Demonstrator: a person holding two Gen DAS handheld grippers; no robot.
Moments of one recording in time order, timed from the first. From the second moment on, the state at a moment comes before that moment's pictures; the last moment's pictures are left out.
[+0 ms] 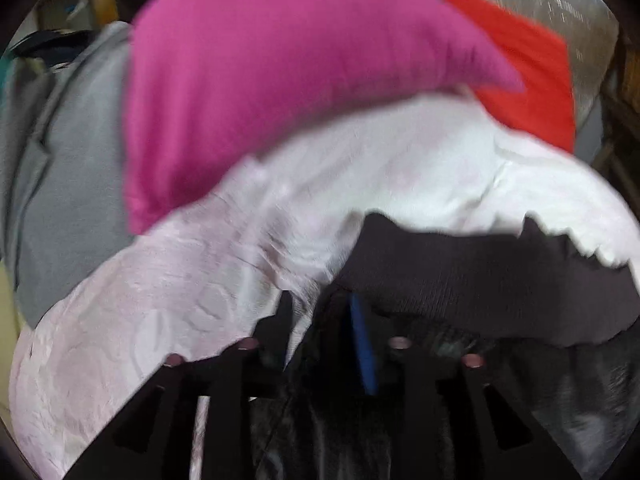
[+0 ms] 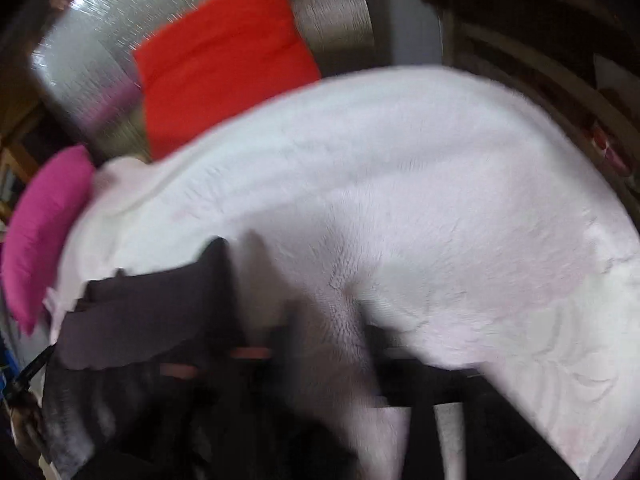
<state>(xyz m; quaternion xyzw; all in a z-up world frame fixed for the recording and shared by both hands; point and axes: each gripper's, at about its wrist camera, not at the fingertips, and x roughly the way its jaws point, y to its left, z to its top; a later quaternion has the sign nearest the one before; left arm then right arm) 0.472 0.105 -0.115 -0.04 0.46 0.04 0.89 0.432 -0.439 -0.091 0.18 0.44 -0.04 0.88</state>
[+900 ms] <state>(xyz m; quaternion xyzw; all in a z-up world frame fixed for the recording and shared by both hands) 0.414 0.029 -0.090 0.04 0.43 -0.08 0.90 0.449 -0.377 -0.115 0.07 0.50 0.02 0.86</state>
